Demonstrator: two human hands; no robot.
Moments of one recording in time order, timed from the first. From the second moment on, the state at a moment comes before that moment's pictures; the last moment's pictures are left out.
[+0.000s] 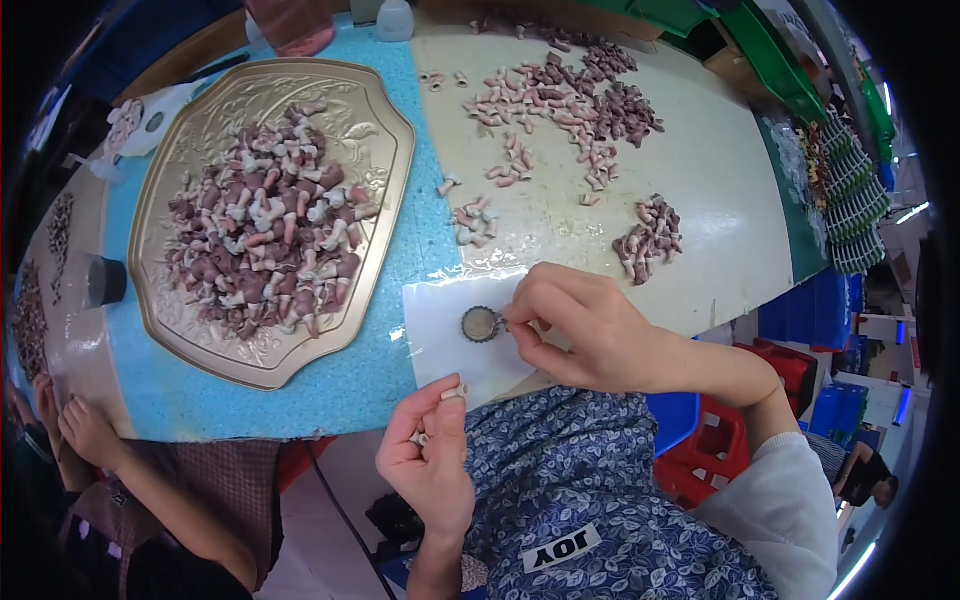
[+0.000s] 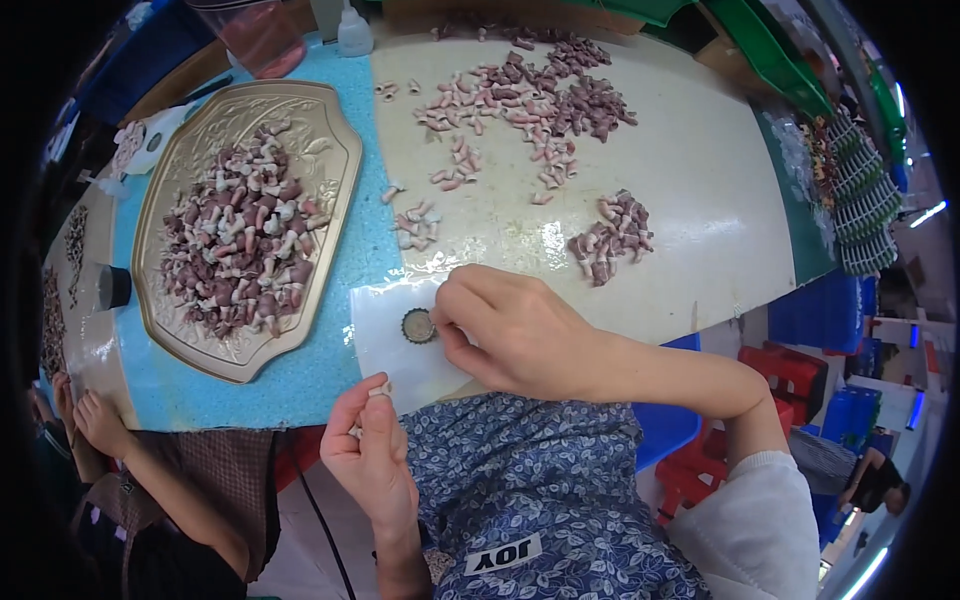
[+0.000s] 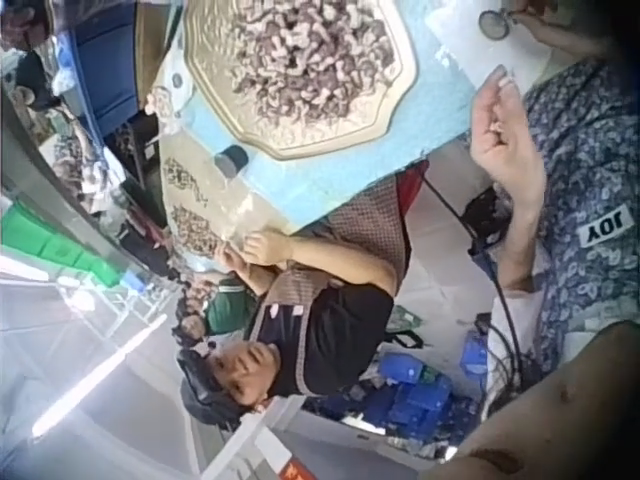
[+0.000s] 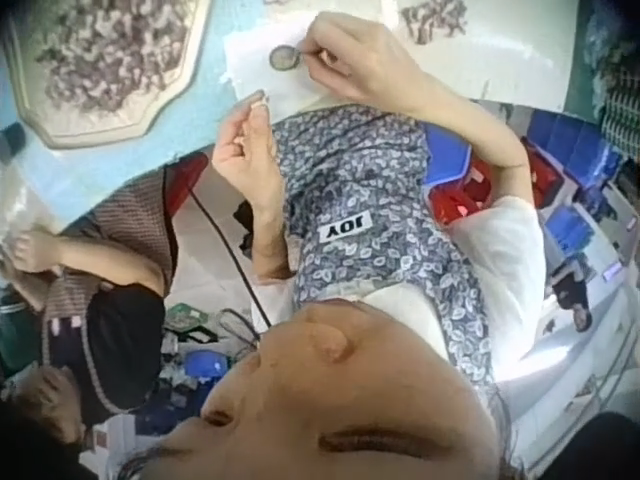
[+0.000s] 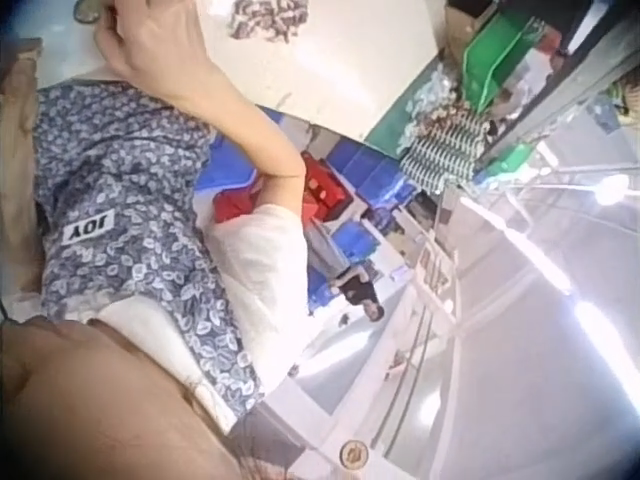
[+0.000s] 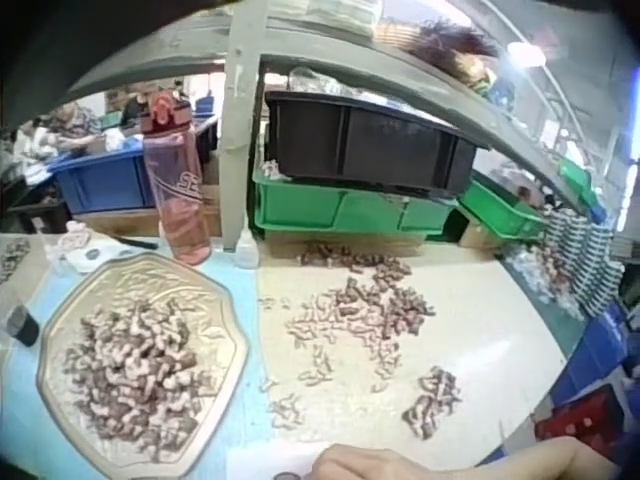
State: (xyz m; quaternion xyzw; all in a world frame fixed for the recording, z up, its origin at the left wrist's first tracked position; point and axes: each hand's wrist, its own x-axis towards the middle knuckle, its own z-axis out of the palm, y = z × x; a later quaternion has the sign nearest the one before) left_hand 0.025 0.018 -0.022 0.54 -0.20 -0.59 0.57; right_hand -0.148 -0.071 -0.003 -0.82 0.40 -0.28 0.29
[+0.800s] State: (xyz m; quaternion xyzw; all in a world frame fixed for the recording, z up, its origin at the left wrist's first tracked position) left_hand 0.022 0.018 -0.035 0.58 -0.29 -0.54 0.54; right_hand -0.136 -0.078 0.001 -0.90 0.34 -0.21 0.20
